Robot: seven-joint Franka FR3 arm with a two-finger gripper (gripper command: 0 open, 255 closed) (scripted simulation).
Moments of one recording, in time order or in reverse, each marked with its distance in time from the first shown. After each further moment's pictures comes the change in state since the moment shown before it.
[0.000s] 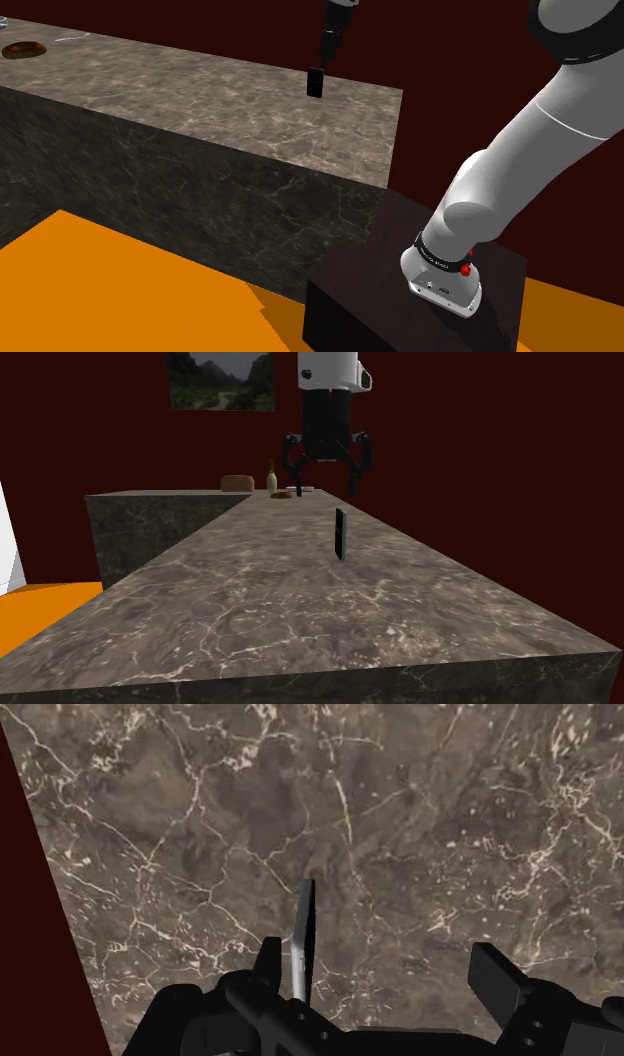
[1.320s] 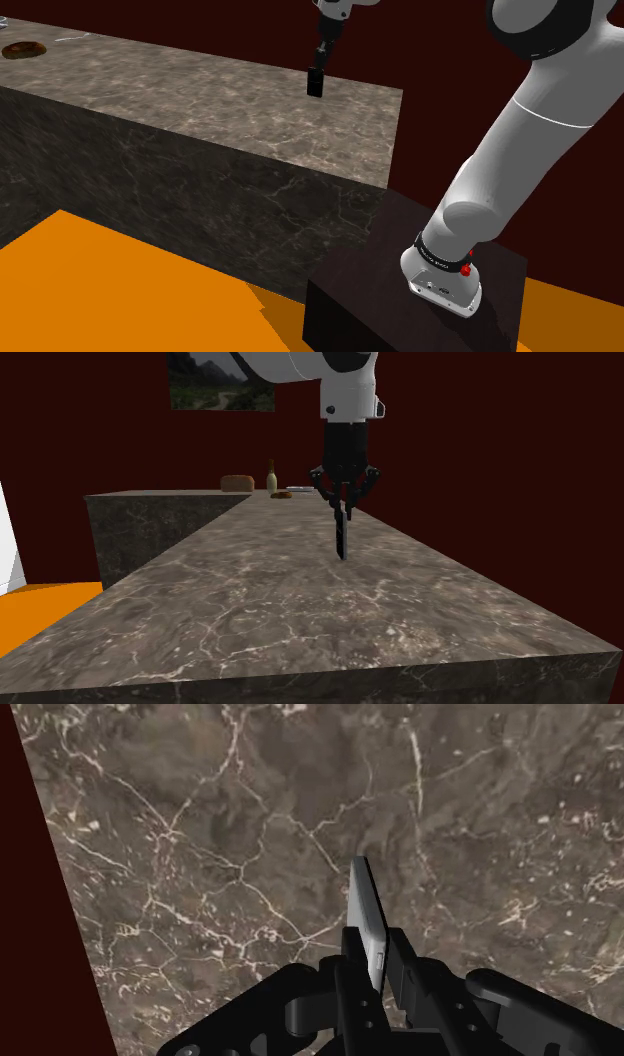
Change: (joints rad) arm -0.010 0.136 -0.037 0.042 0.061 0.109 -0.105
